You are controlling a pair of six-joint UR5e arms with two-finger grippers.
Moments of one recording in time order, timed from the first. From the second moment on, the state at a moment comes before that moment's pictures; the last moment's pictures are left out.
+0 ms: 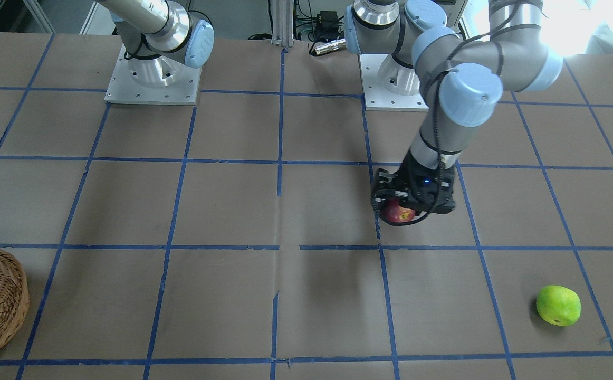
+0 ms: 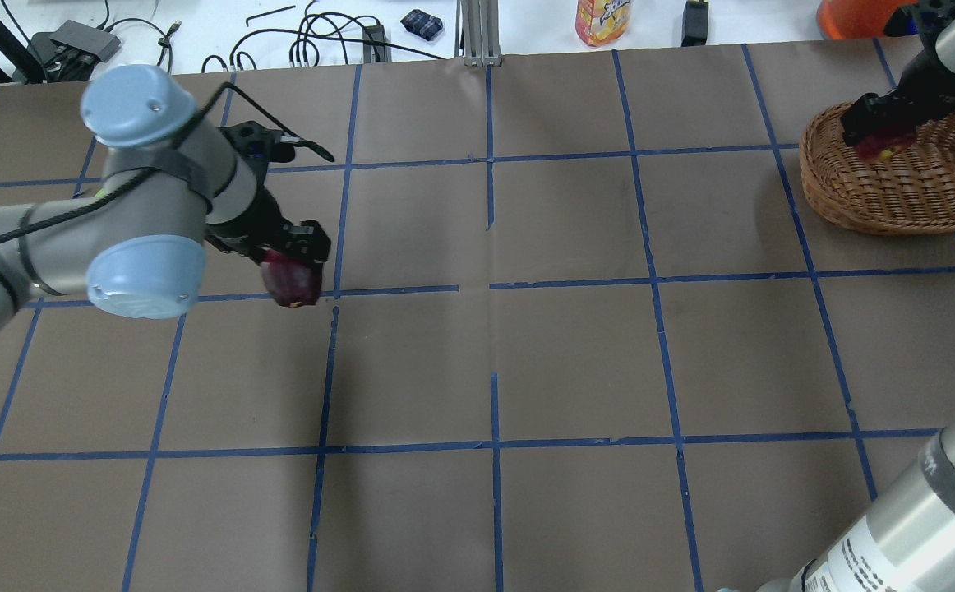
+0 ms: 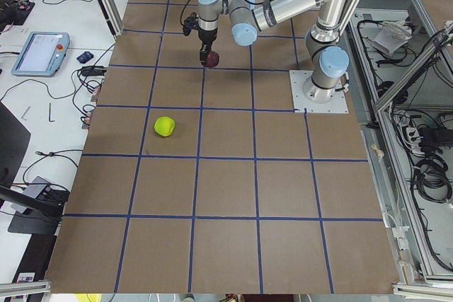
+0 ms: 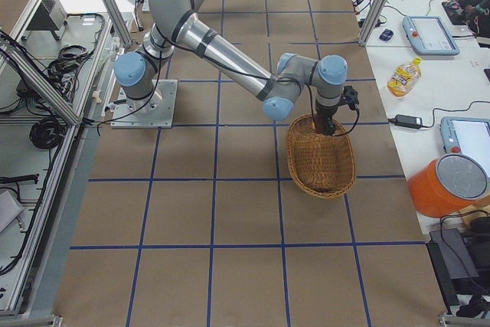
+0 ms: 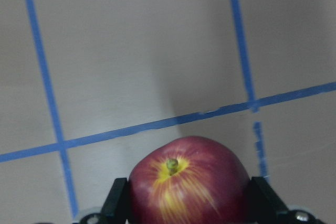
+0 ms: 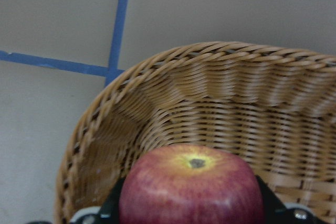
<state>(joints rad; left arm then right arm) -1.61 -1.73 -1.91 -0.99 1.47 0.08 1.07 -0.95 1.35 -2.12 -1.46 -0.69</state>
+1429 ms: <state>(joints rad) -1.97 -2.00 -1.74 -0.75 1.37 -0.51 0.94 -0.91 1.25 -1.90 -1.40 -0.89</state>
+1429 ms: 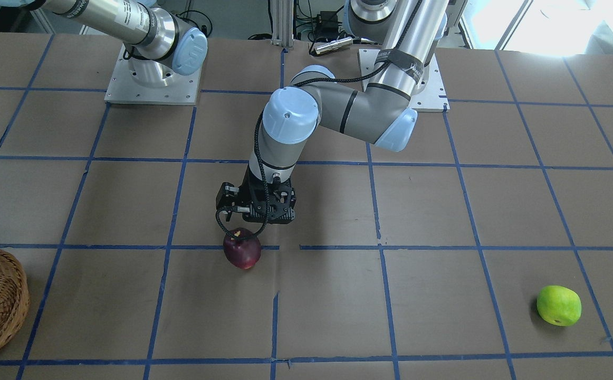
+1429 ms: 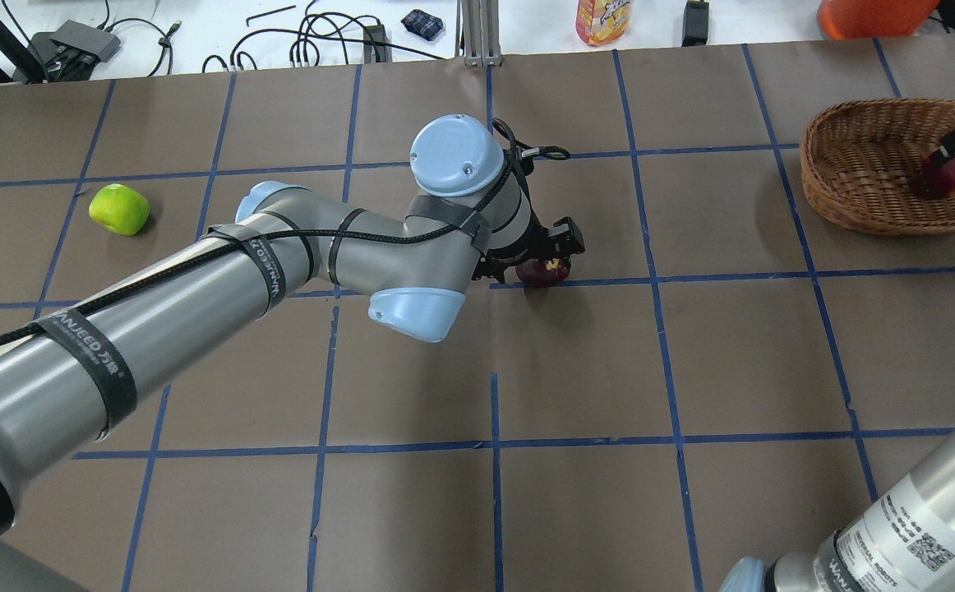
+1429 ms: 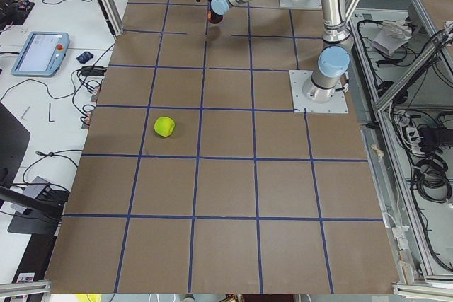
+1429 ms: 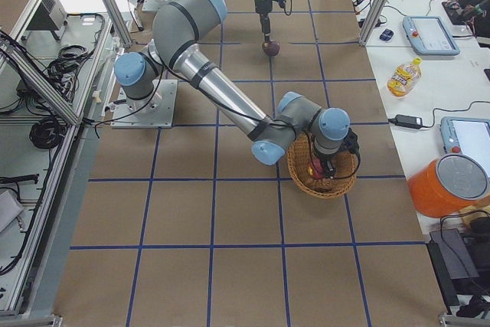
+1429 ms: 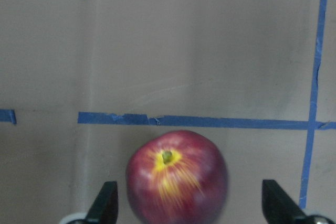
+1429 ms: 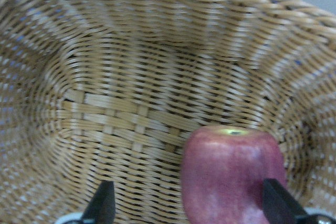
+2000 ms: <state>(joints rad) -1.69 -1.85 -1.74 -0.98 1.39 -0.10 1.26 -1.03 1.26 -1.67 -1.41 -0.77</state>
